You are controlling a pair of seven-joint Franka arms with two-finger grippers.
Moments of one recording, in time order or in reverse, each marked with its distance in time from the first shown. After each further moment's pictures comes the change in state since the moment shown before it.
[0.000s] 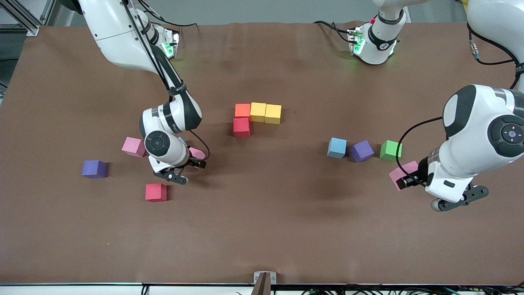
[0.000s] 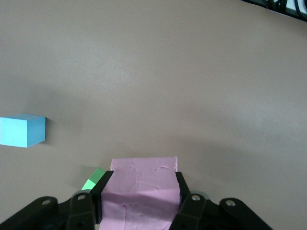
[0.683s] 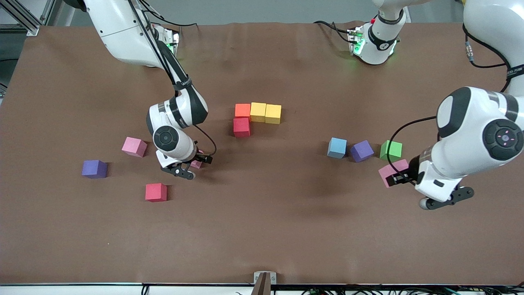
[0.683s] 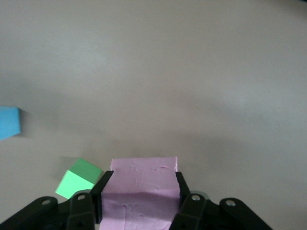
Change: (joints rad) left arm -0.023 0.018 -0.011 -0.012 -0.079 0.000 0.024; right arm 0.031 -0.020 0.015 -0.021 0.006 -0.005 0.045
